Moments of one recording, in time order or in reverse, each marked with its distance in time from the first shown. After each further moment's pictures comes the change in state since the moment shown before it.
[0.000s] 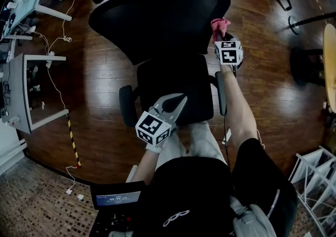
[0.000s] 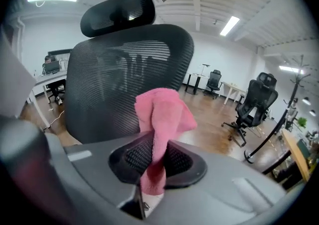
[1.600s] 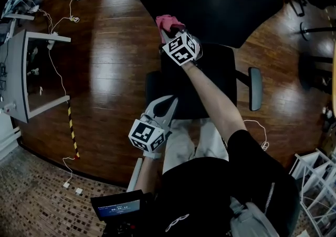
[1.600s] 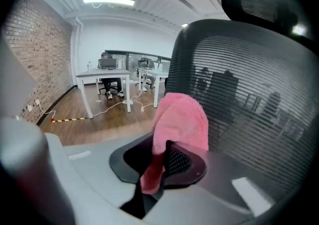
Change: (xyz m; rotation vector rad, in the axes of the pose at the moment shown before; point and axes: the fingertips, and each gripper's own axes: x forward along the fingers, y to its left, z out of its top) left arm -0.178 0.111 -0.052 -0.117 -0.083 0.178; right arm 0.051 0.433 0.081 -0.347 -0.118 0.474
